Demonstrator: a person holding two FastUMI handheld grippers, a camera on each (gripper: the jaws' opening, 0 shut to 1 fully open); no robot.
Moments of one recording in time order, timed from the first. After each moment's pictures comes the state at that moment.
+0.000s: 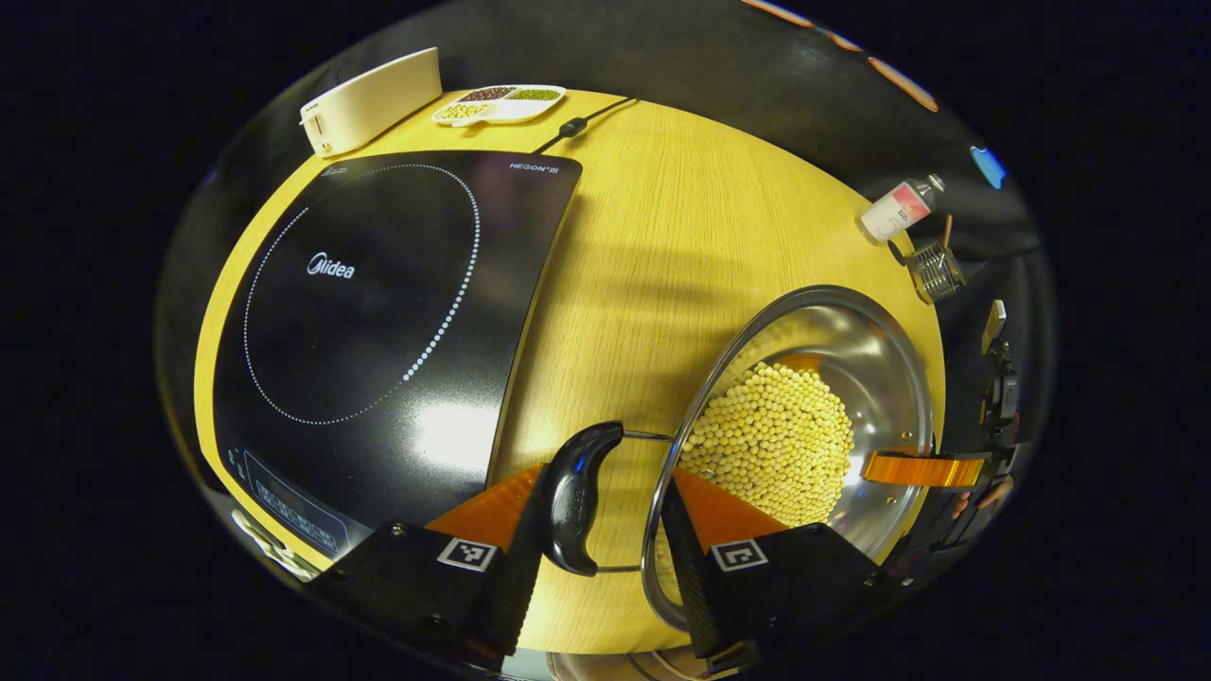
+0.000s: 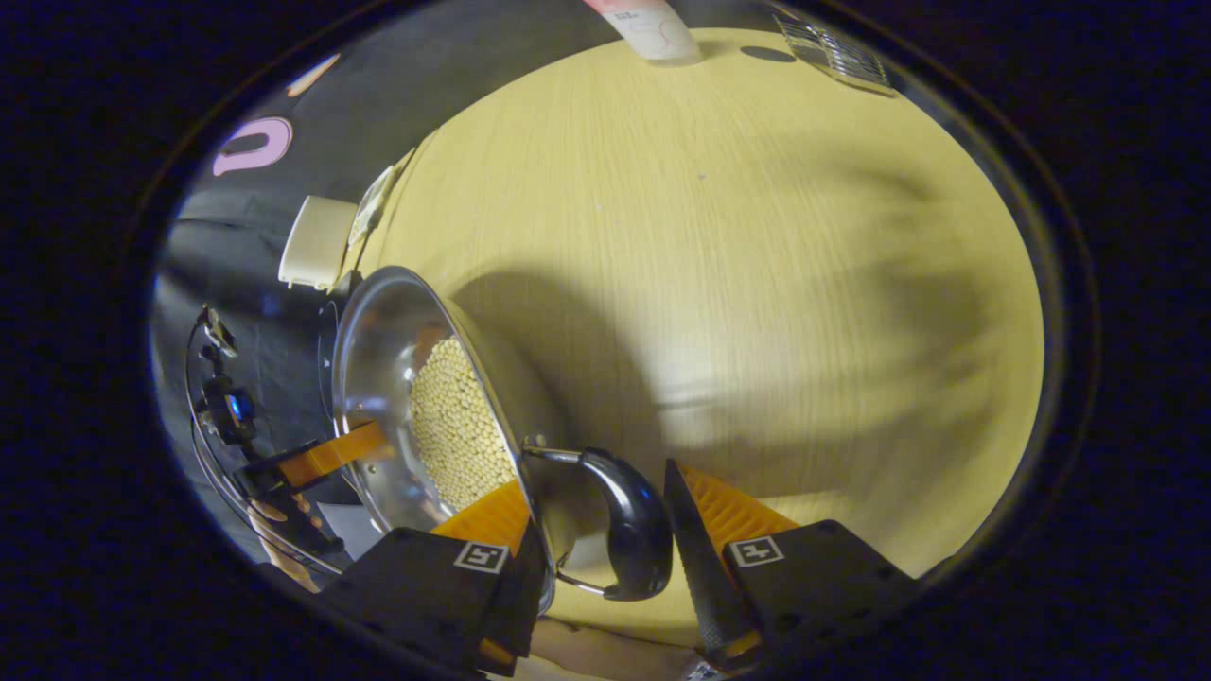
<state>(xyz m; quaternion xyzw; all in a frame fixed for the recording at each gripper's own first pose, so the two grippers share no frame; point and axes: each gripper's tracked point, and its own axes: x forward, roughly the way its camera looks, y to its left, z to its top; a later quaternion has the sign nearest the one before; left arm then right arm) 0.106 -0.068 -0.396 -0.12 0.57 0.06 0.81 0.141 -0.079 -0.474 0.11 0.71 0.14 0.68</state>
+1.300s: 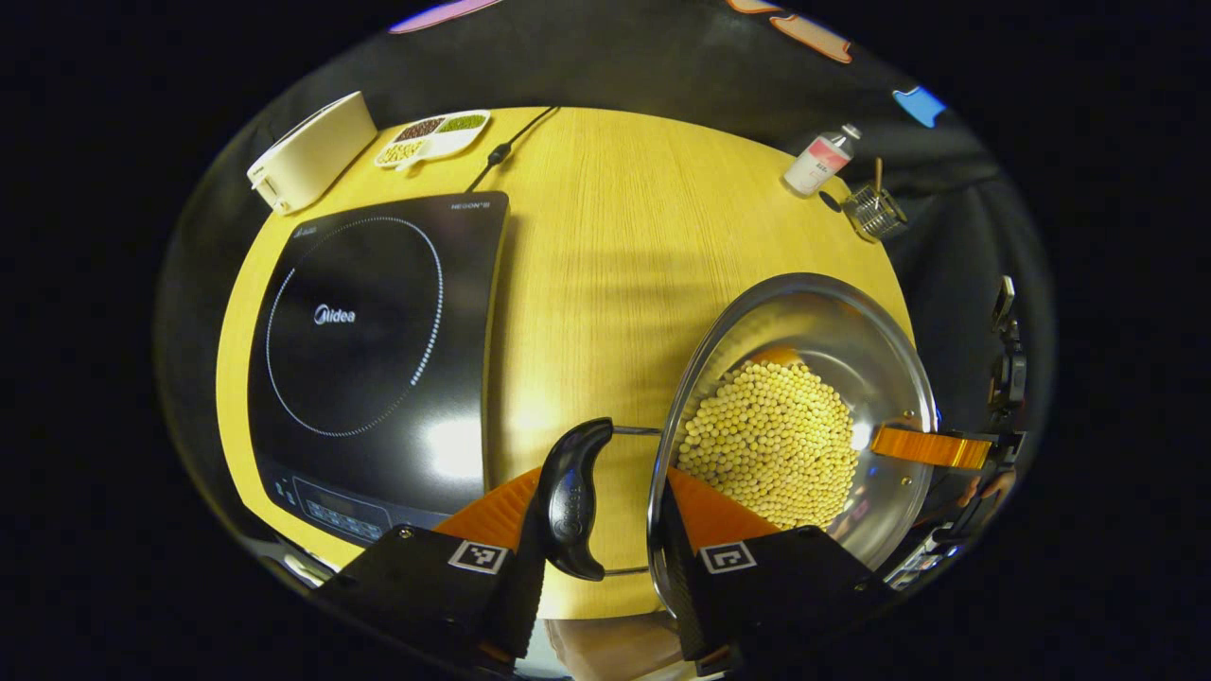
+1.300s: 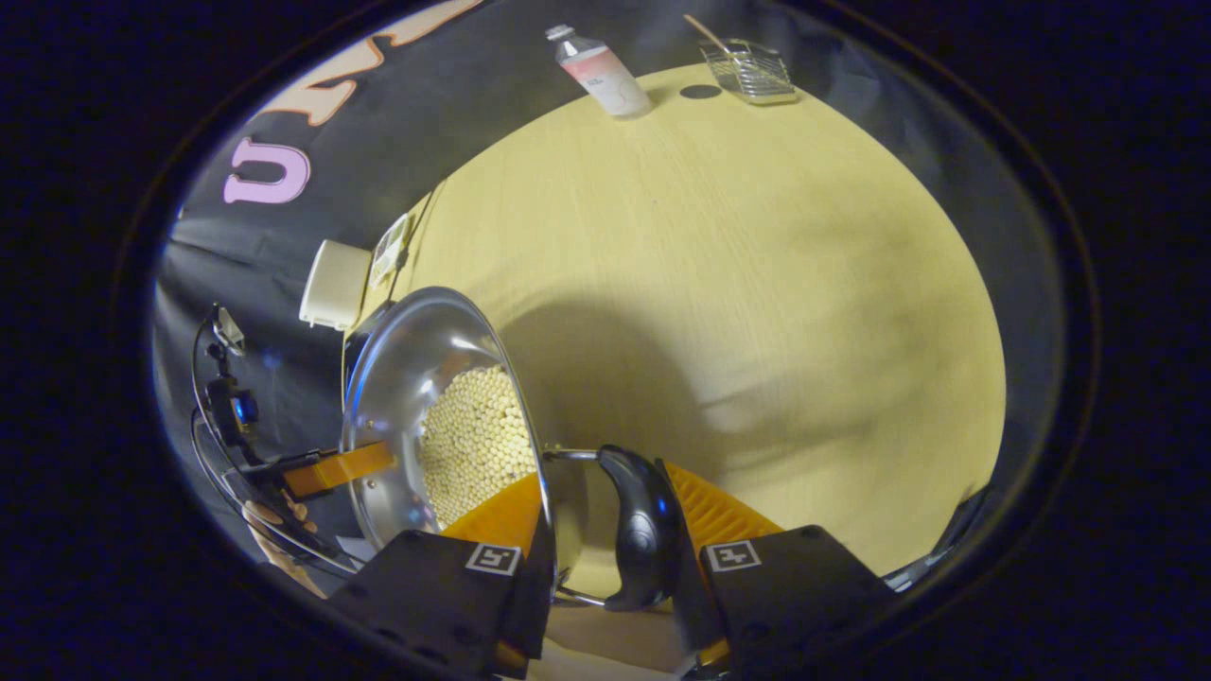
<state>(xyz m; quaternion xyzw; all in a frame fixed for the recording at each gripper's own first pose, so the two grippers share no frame) 0.082 -0.078 -0.336 -0.04 0.58 -0.03 0.81 0.105 -0.087 -0.398 0.16 0.64 0.08 0.75</state>
